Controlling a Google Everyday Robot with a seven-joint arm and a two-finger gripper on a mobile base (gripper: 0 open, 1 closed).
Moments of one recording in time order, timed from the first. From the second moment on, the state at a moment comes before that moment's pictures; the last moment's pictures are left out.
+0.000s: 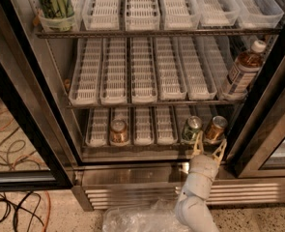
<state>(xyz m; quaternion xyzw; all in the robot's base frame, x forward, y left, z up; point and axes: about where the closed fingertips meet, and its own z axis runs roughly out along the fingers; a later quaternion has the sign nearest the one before) 0.576 -0.281 0.614 0.15 0.61 -0.19 0.75</state>
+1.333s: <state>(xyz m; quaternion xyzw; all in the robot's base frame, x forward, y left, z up) 0.613 -0.294 0.611 0.17 0.62 -0.18 0.74</state>
